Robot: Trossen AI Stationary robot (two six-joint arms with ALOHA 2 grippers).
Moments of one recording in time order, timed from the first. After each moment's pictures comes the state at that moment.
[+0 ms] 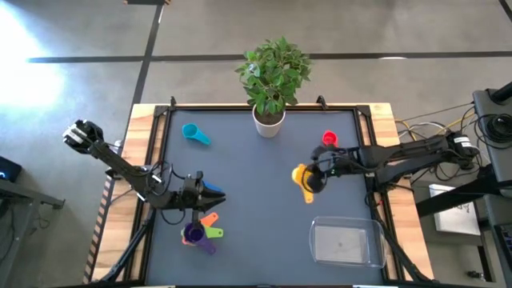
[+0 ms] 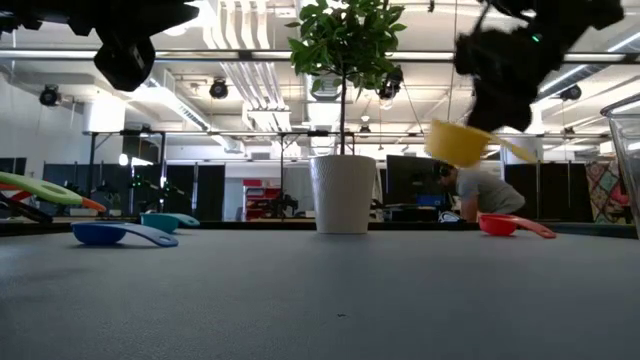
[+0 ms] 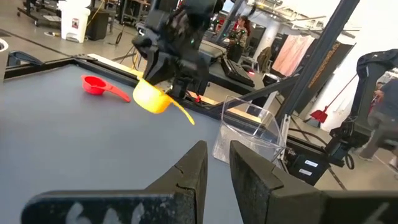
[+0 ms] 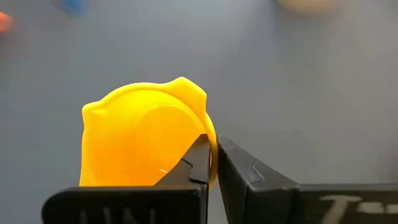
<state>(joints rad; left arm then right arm) -0.61 1.11 0.38 0.67 -0.70 -0.43 0.06 1.10 0.71 -0.45 0.23 0.55</state>
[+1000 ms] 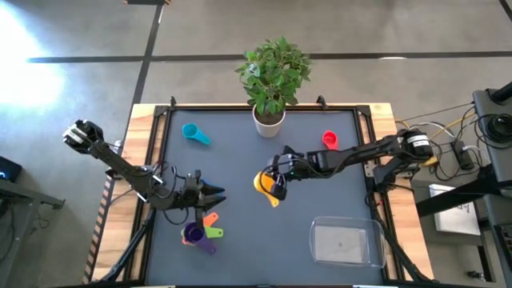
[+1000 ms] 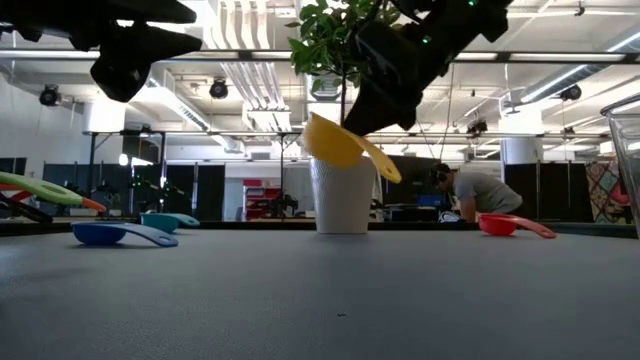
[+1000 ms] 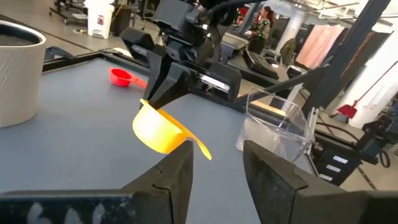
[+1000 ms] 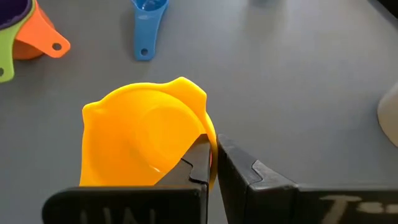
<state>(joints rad) -0.61 1.11 0.38 0.58 -0.77 -0.47 0.06 1.61 1.05 -0.16 0.17 0.24</state>
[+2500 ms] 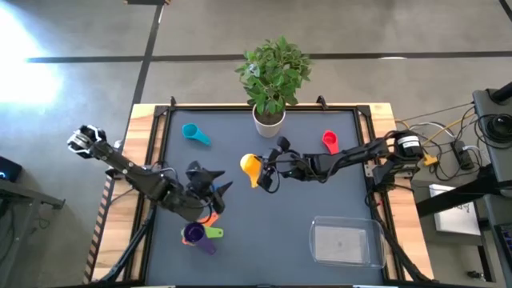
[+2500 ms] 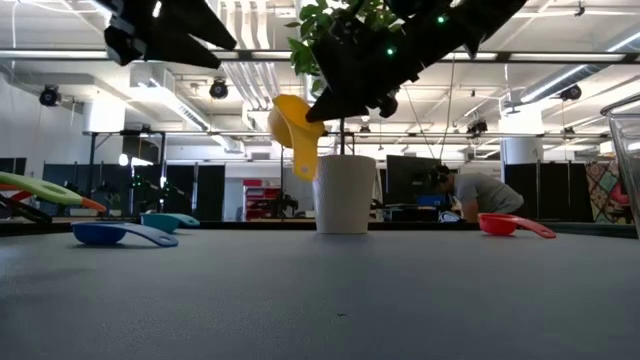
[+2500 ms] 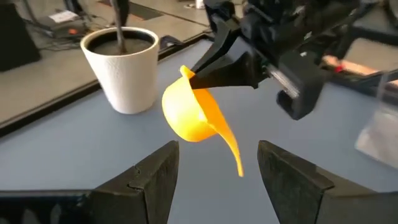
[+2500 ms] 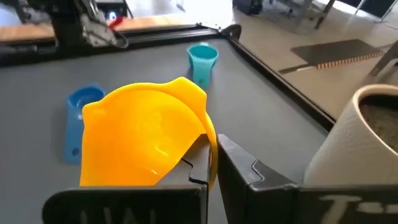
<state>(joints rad) -0.52 1.29 0.84 -0.31 -1.01 -0.77 0.06 1.69 1.02 0.25 0.50 0.12</state>
